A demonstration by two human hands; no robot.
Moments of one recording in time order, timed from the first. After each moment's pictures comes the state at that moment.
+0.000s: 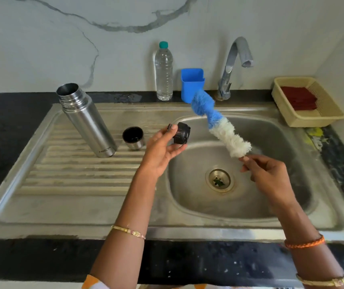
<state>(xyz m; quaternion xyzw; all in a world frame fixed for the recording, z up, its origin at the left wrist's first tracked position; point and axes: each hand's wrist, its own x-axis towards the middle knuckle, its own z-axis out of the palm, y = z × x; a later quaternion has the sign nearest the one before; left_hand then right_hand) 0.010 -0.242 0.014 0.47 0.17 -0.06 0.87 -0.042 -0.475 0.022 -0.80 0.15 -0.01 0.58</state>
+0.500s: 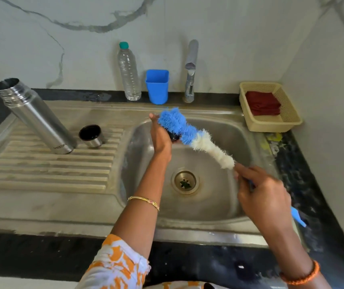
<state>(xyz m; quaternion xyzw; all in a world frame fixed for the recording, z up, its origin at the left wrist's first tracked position) 0.072 -0.396 -0.001 0.50 0.27 0.08 0.82 -0.066 -0.589 0.027 -0.94 0.00 -0.21 0.28</state>
